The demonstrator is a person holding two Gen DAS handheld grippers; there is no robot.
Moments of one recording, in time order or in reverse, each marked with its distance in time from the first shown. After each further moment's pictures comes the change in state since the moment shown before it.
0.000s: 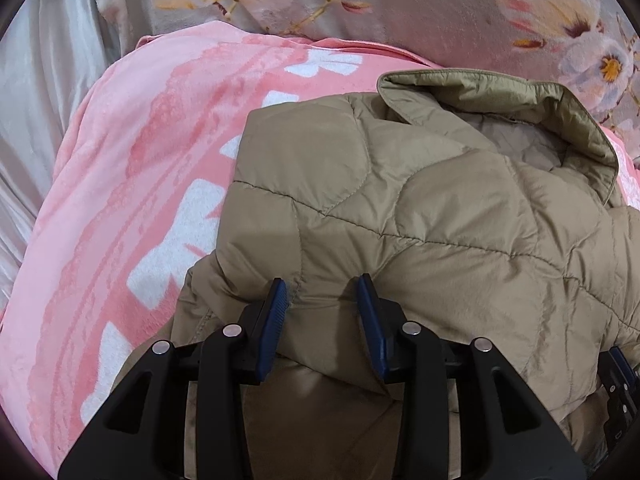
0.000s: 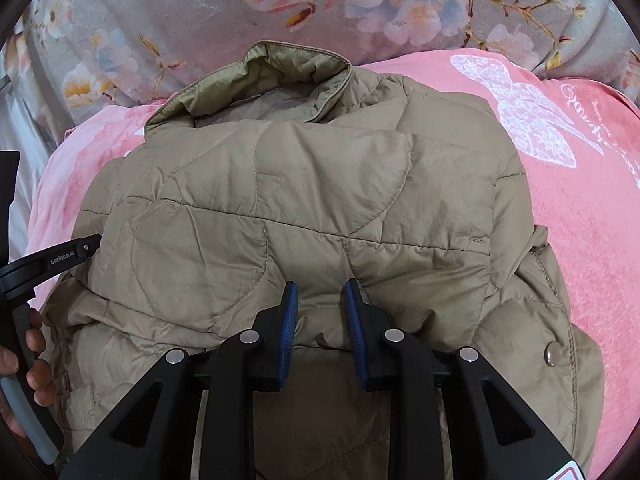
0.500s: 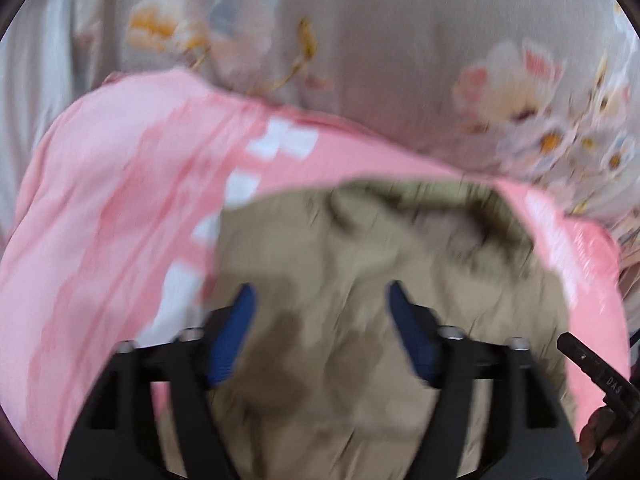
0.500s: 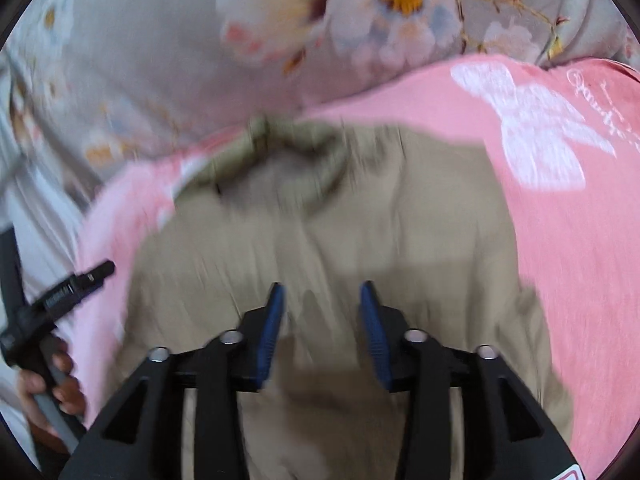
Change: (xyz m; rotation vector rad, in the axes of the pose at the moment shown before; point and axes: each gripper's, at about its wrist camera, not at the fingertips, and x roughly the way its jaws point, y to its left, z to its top) left arm -0.045 0.027 0.073 -0.023 -0.128 -0.298; right arm -0.024 -0.034 0.086 0.175 -0.056 0.212
